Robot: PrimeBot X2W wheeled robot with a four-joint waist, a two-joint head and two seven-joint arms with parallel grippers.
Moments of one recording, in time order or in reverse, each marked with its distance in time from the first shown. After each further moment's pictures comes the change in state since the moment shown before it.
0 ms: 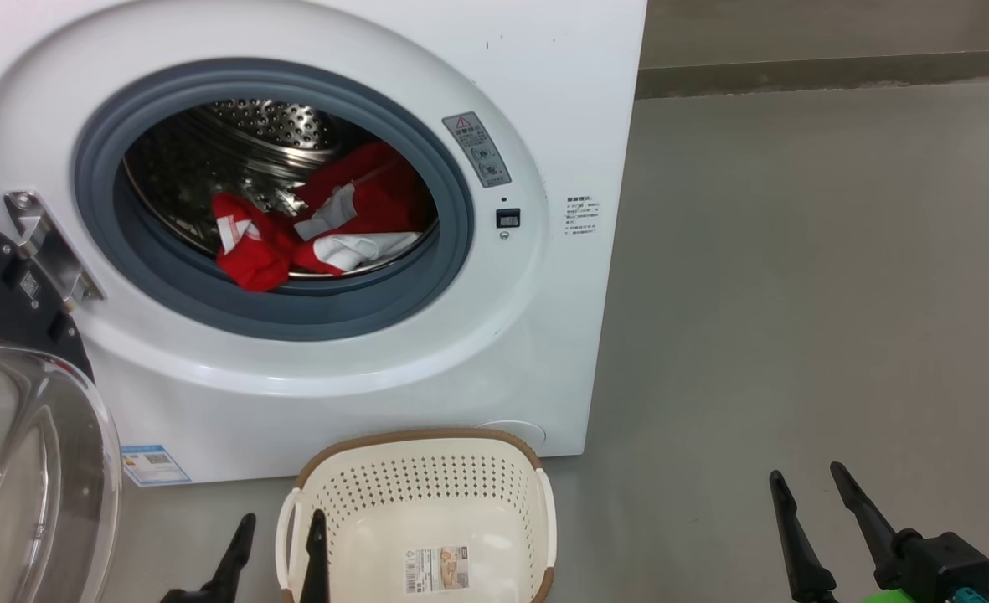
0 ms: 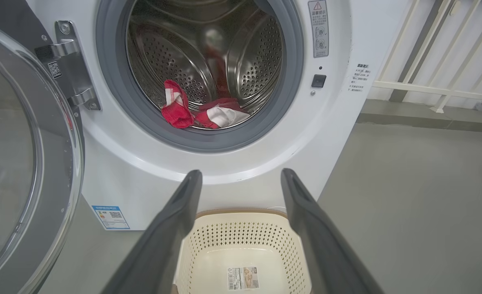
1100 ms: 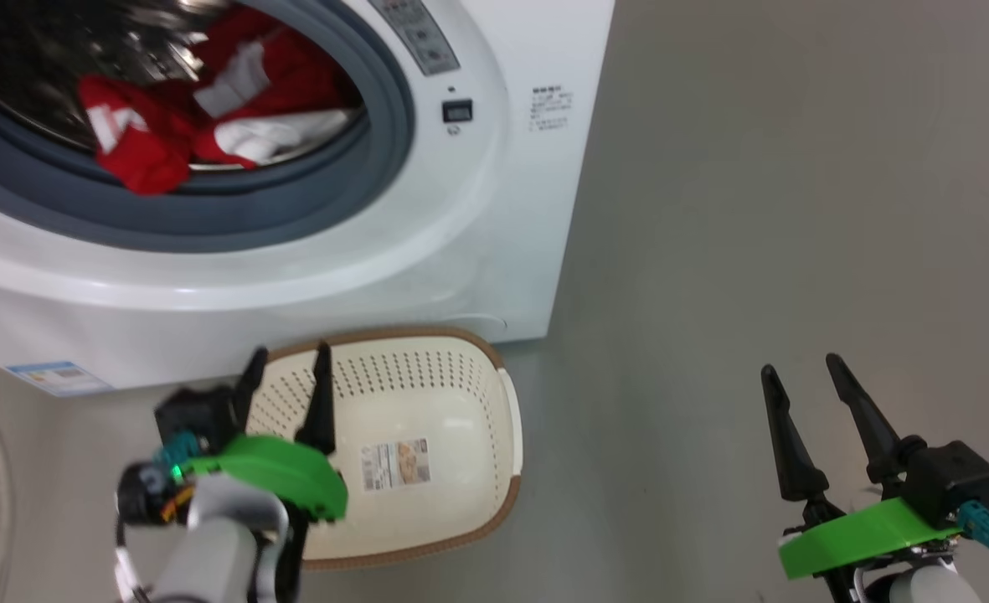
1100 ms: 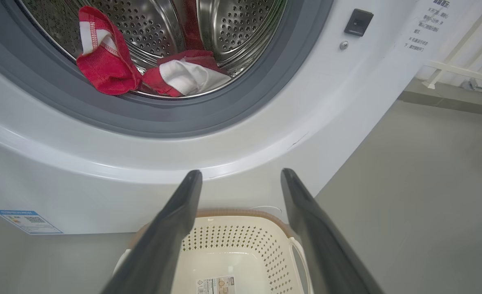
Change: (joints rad) left arm -0.499 -0.049 -0.026 0.498 -0.127 -0.094 -0.078; right arm -0.158 -0.001 0.011 -0.042 -0.007 0.000 0.000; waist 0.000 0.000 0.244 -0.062
